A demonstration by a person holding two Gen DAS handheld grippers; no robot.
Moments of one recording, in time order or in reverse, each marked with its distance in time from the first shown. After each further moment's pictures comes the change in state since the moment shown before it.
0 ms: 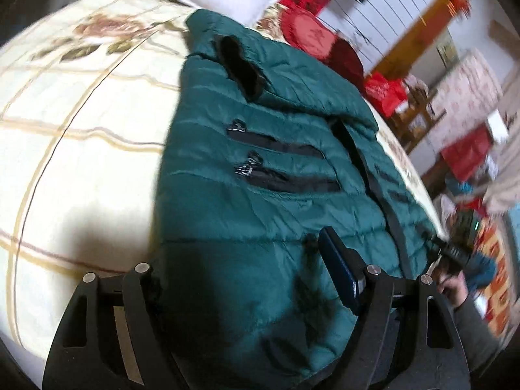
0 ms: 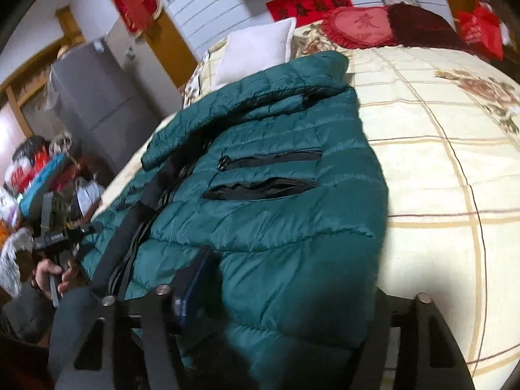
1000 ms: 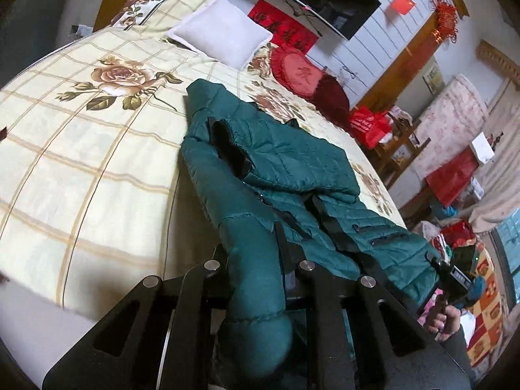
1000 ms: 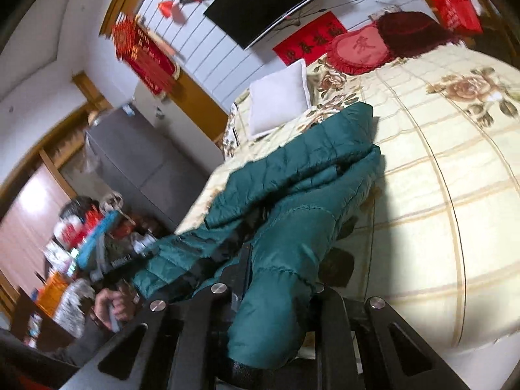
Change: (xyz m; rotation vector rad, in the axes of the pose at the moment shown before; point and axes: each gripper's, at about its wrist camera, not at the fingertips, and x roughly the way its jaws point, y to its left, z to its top) left arm -0.106 -0.032 0.004 0.010 -0.137 -0.040; right arm -0.119 0.026 -0.003 0.165 -0.174 0.219
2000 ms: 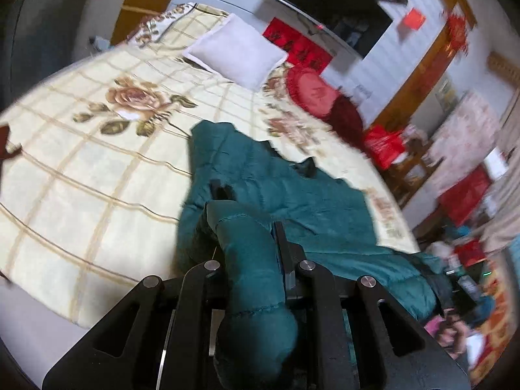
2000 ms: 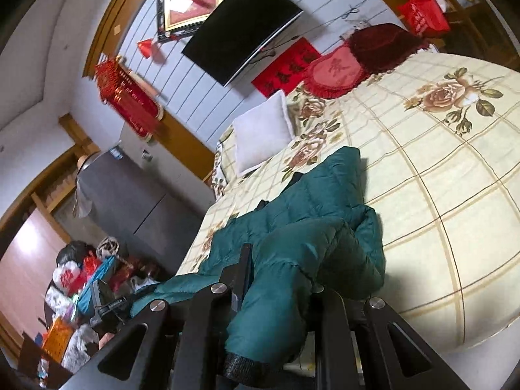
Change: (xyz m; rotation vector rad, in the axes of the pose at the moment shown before) left arm 0.008 -0.015 0.033 0.002 -0.079 0.127; right arm -0.010 0.006 0.027 0.098 -0.145 -0.056
